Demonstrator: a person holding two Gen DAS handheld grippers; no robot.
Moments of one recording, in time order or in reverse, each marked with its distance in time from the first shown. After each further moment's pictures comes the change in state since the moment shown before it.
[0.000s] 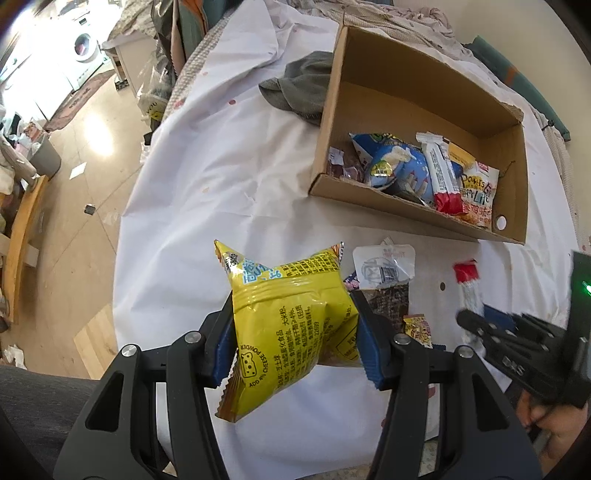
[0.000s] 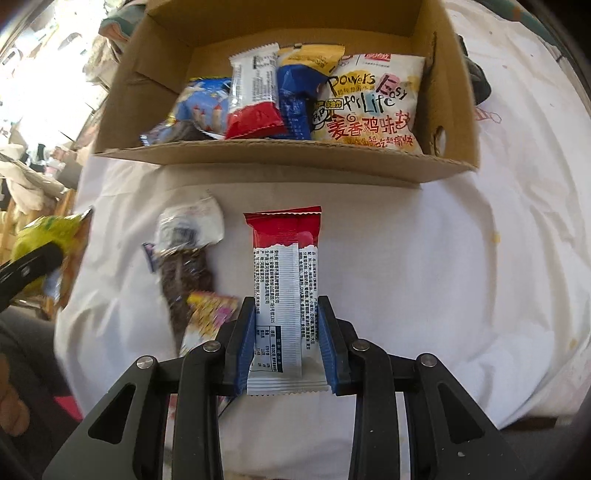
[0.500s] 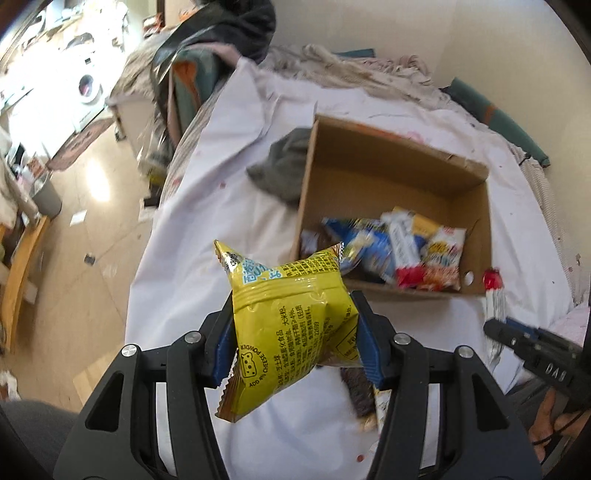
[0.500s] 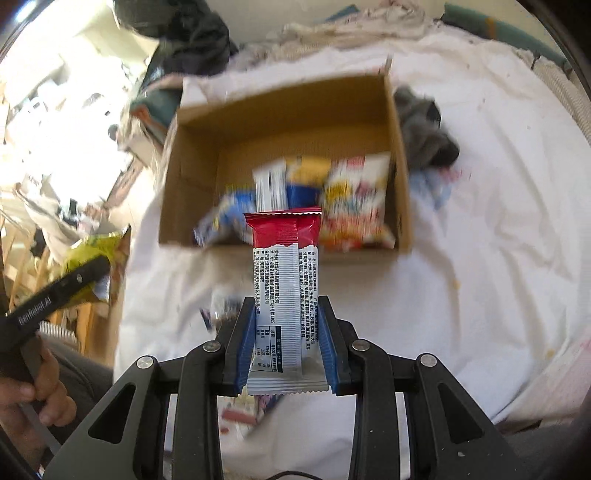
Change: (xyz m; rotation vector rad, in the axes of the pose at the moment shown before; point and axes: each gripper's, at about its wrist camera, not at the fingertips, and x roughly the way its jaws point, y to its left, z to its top) left arm -0.056 -0.020 0.032 0.038 -0.240 -0.029; right arm -0.081 -0.016 0.021 0.069 -0.256 0.119
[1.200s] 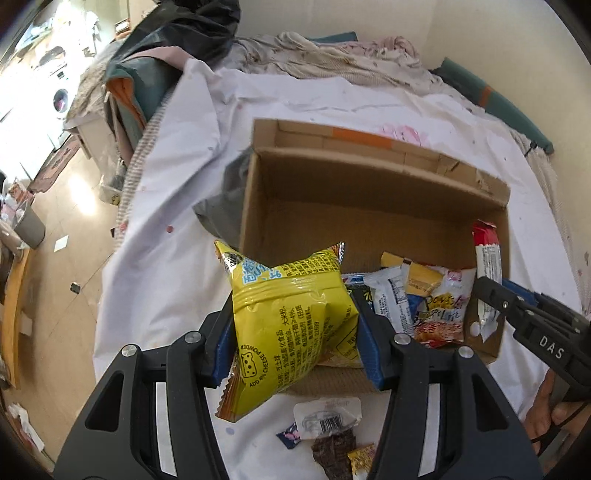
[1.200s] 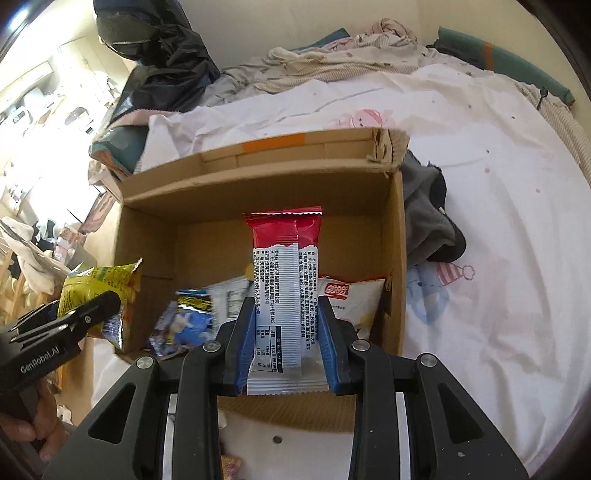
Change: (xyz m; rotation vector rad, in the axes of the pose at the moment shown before) left arm 0.093 -0.048 0.072 0.082 0.059 -0.012; right arm 0.058 -0.018 0.099 -0.014 -0.072 -0.093
